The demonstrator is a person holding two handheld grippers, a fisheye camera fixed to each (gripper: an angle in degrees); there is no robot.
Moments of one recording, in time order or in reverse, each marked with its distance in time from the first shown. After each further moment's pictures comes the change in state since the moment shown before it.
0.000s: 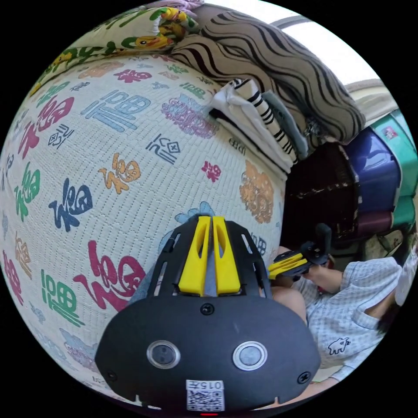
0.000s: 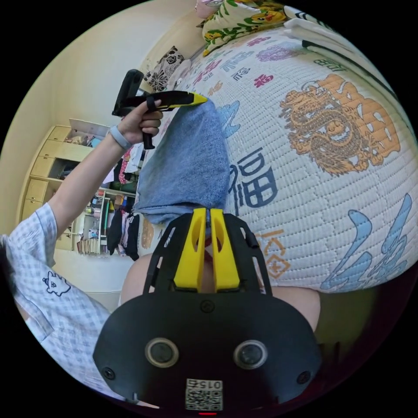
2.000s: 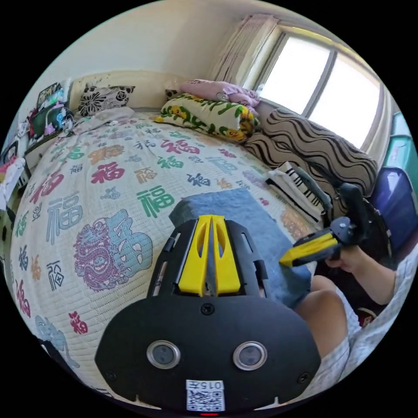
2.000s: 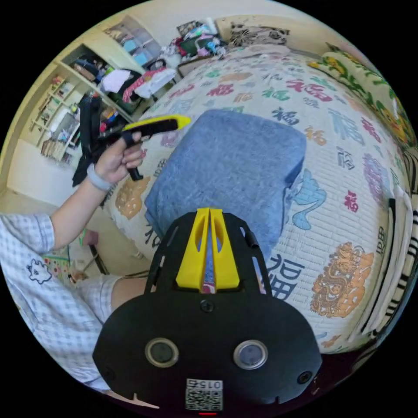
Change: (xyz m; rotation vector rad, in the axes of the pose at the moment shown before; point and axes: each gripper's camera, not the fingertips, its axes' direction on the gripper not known) left arm -0.023 0.333 -0.051 0.643 -0.402 -0.275; right arm -0.266 -0.066 0.214 -0.318 0.365 -0.579
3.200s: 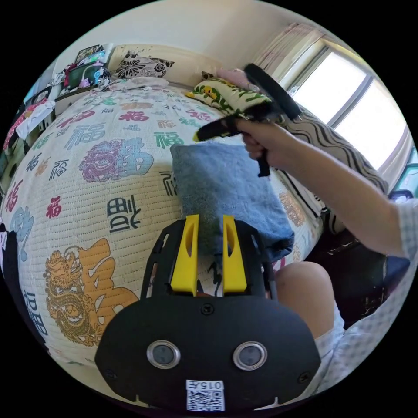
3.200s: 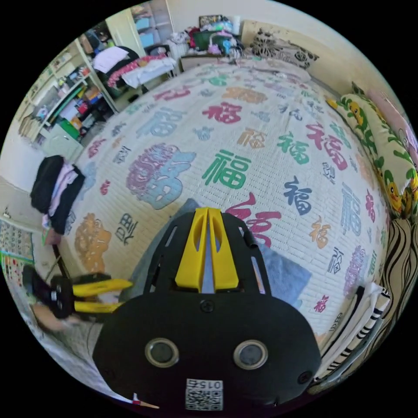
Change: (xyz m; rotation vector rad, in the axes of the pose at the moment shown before) left arm 0.039 0.171 0.002 -0.028 -0.021 -0.236; right arm -0.040 -0.150 -0.010 0.074 0.152 -0.162
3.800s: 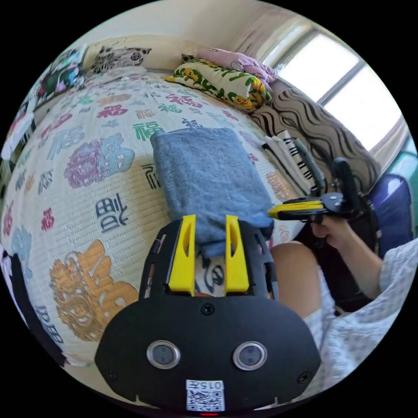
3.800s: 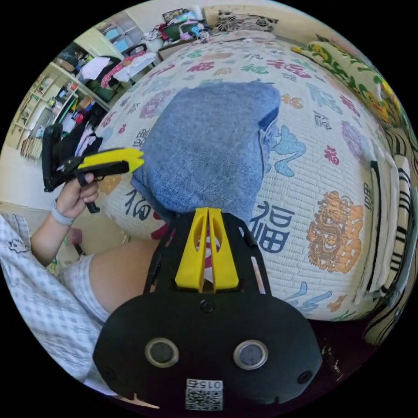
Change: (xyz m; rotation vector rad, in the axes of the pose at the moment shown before) left arm -0.020 -0.004 0.021 -0.169 0.088 0.031; right arm 0.043 0.189 -0.060 -0.095 -0.071 0.292
